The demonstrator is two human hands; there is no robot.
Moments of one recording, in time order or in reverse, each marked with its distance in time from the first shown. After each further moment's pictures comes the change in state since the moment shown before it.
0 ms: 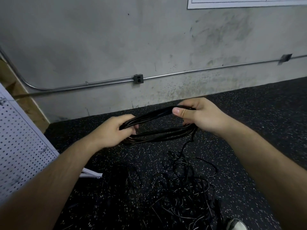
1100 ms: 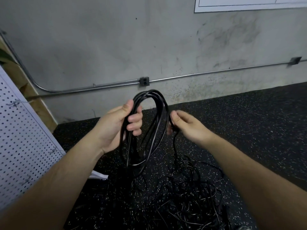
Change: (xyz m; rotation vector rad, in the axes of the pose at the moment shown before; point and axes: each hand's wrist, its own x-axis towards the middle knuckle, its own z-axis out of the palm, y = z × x) left_hand -0.011 0.040 -0.010 -1.234 -0.011 -0.056; right_hand 0.020 0.029 0.057 0.109 -0.076 -0.059
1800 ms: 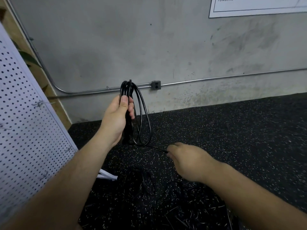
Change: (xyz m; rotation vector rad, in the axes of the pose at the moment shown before) left_hand 0.006 0.016 -0.029 0.419 0.533 0.328; right_hand -0.034 -0.027 0.056 -0.908 -0.269 -0.053
